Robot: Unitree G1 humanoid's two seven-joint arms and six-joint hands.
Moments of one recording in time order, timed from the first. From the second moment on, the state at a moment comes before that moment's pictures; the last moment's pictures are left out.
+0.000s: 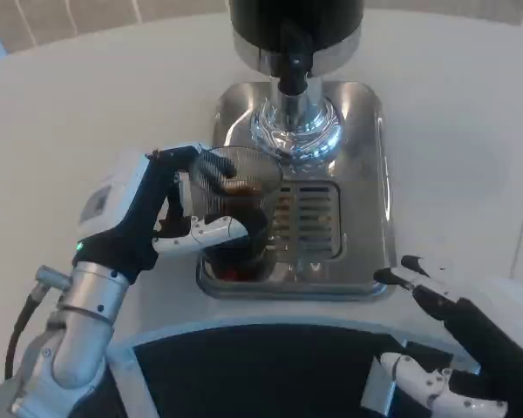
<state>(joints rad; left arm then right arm) -0.67 0.41 -0.13 0.81 0.46 -0.68 0.33 0.16 -0.32 0.03 -0.99 -0.82 0.42 0.74</state>
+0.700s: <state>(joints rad) -0.68 0.38 -0.13 0.84 0.44 -0.68 0.35 0.13 -0.35 0.02 -0.98 -0.82 0.45 0.74</state>
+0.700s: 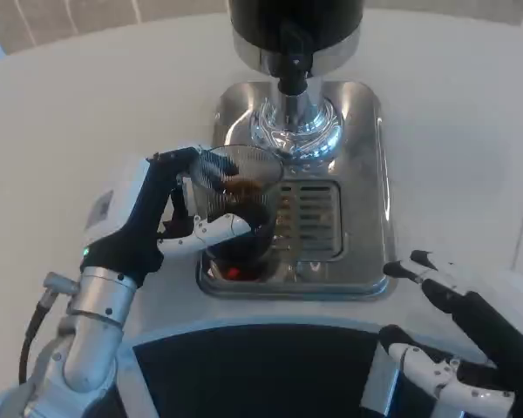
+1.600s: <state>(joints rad) -0.63 0.40 -0.06 0.78 0.40 -0.68 0.34 0.13 -0.36 0.01 -0.98 -0.80 0.45 0.73</state>
